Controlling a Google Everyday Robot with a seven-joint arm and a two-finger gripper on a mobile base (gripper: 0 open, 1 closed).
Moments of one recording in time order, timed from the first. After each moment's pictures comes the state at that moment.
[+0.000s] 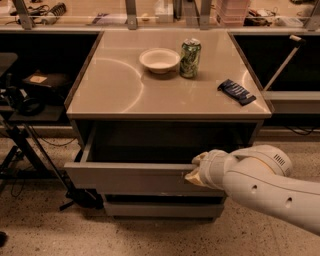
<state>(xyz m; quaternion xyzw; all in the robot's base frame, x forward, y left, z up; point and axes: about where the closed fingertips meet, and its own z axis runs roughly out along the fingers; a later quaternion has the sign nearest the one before) 0.512 -0.120 0.671 -0.49 0.80 -0.05 0.35</state>
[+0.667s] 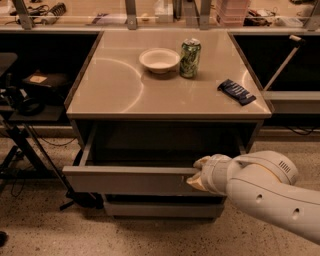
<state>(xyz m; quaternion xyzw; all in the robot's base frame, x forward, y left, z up) 0.498 -0.123 0.672 -0.49 0.80 -0.05 0.35</state>
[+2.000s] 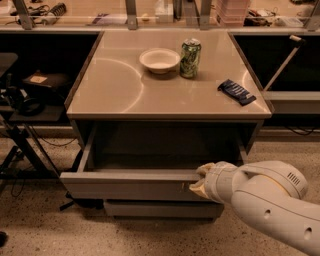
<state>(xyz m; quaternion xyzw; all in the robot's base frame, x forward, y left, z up) 0.474 -0.128 0.674 -0.48 0.80 -0.05 0.35</state>
